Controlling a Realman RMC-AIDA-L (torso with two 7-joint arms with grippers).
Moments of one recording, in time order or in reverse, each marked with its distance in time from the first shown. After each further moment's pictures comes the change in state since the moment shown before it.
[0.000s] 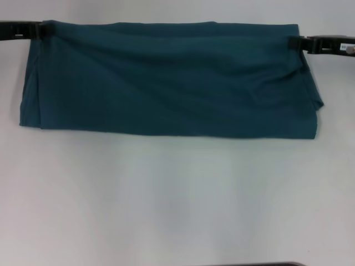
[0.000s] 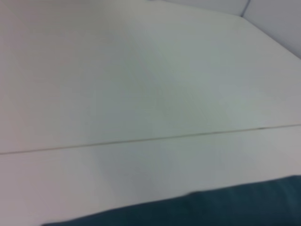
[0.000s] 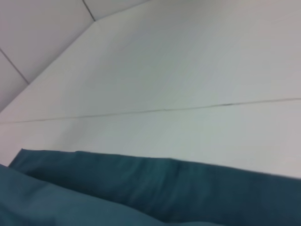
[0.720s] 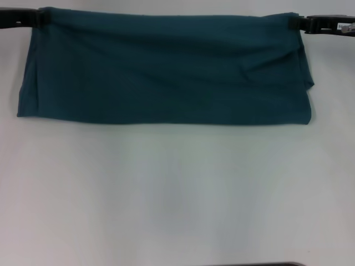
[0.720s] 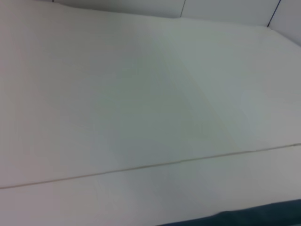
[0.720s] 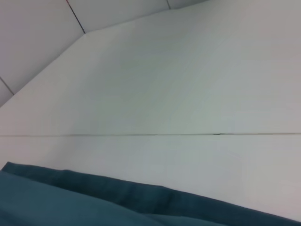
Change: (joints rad) left arm -0.027 -0.012 0.043 0.011 -0.002 -0.137 0.000; right arm 0.048 -0.005 -0.028 0.008 0.011 -0.073 0.024
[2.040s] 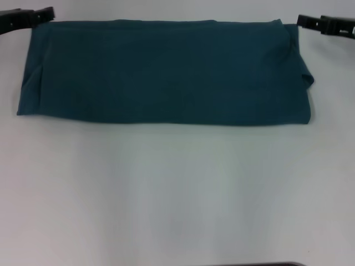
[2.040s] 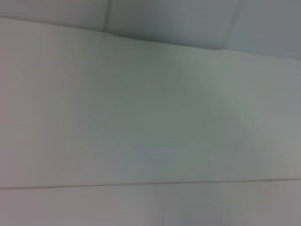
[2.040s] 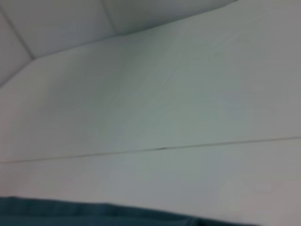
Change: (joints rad) left arm 0.097 -0.132 0.008 -0.154 -0.065 -0.137 0.000; right arm -0.083 0.037 -0.023 0.052 0.095 -0.105 -0.028
